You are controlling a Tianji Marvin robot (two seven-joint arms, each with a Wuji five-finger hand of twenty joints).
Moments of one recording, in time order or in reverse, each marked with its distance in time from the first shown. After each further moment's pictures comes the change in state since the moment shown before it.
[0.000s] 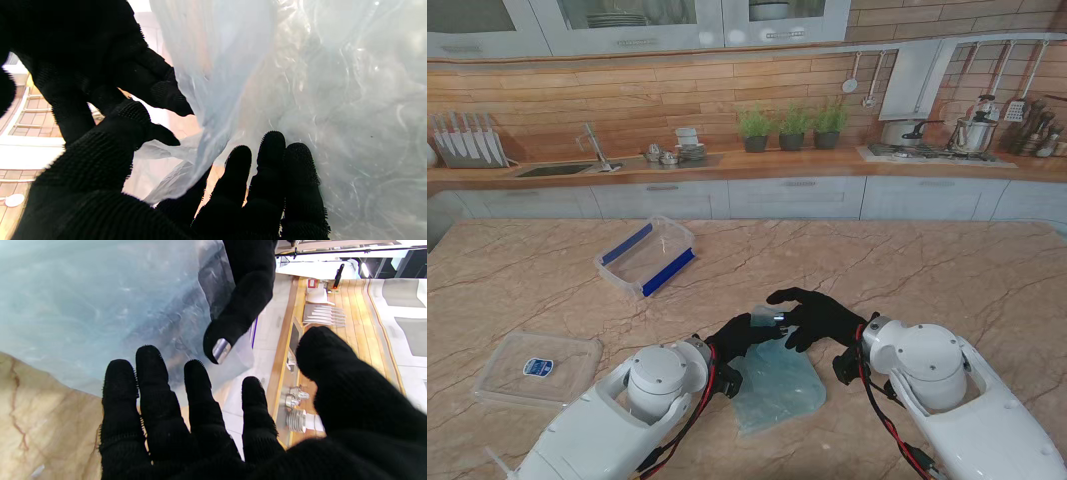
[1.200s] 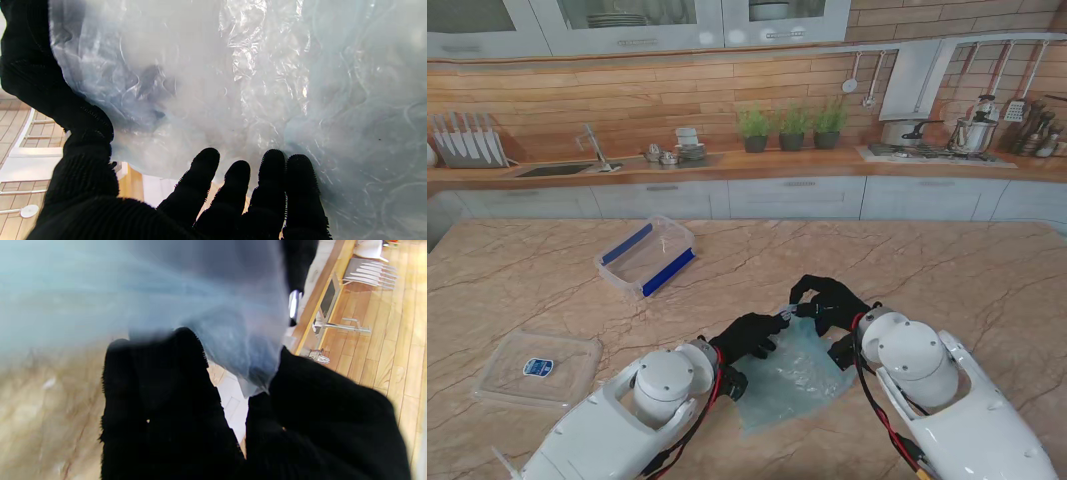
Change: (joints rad) left arm -0.005 -0.003 0.031 0.000 0.043 -0.041 0.029; right arm 0.009 -0.028 -0.026 -0.049 -0.175 0.114 -0.219; left_hand -0.067 0.312 -0.527 0.000 0.011 0.067 0.013 -0.063 -0.171 0.001 -0.041 -0.028 -0.196 0.002 -0.094 -0.023 -0.145 0.006 -0.069 -0.020; right_hand 0.225 -0.072 0.325 -0.083 0.239 -0.115 0.626 0.122 0.400 0.048 0.296 0.050 0.418 -0.111 0.366 0.126 0.217 -0.034 0.287 -0.033
